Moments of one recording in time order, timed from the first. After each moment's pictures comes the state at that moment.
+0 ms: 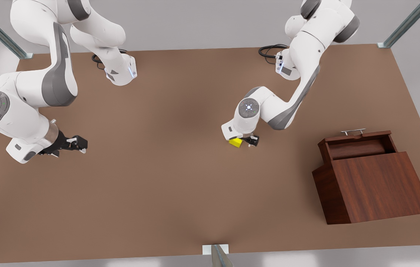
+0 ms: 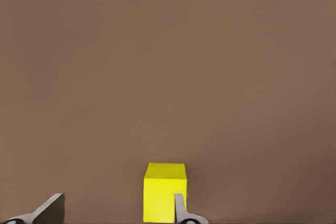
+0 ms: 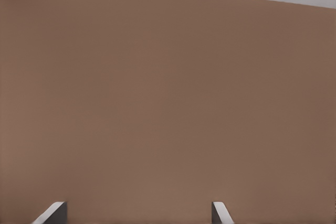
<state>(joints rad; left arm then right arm) -0.16 0.48 -0.55 -1.74 0.30 2.11 -0.32 -0.08 0.26 0.18 -1.36 -0.06 1.62 -0.02</state>
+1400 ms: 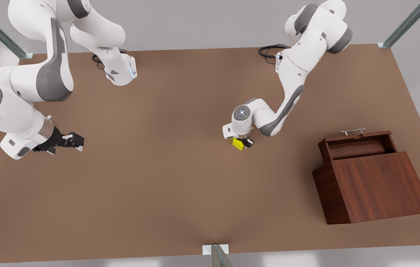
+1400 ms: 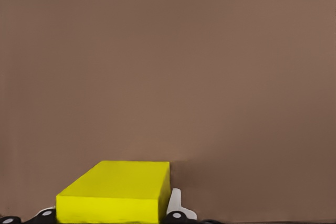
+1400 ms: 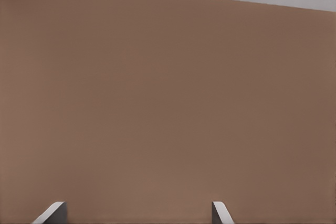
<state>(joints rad) -0.25 0.60 -0.42 -1.98 0.53 2.44 -0.34 -0.09 0.23 0.18 -1.36 -0.06 1.61 -0.02</state>
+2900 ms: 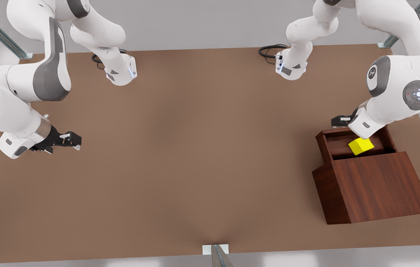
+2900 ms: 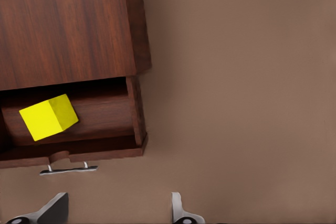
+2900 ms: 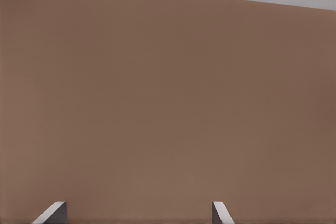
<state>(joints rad) 0.22 0.20 -0.34 -1.47 0.11 1.45 -0.06 -0.10 0.23 0.17 -1.36 -0.06 1.60 -0.04</state>
